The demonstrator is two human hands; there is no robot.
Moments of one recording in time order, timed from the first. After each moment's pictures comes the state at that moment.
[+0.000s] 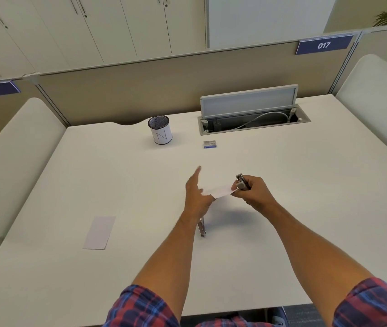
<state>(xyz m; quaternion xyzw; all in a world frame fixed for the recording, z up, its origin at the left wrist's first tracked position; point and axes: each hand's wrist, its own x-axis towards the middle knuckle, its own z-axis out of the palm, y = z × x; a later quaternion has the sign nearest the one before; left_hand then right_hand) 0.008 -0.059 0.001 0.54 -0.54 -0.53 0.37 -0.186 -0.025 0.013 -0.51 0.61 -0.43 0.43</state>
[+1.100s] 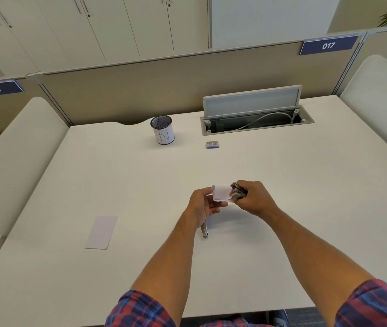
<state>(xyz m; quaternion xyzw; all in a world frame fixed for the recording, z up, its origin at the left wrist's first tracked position) 0.007 -0.055 0.016 0.48 -0.30 -0.76 0.31 -0.180 -0.026 0.004 -0.64 0.65 -0.32 0.25</state>
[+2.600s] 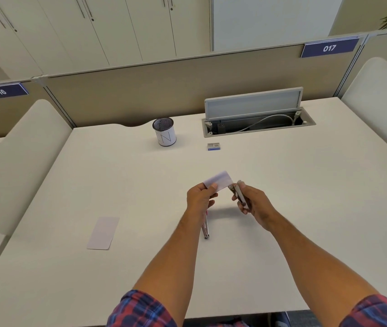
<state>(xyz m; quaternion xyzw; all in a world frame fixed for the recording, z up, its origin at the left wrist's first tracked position) 0.003 -0.060 0.014 0.54 -0.33 -0.65 0.42 -0.177 -0.017 -0.008 -0.38 0.54 -0.48 0.58</state>
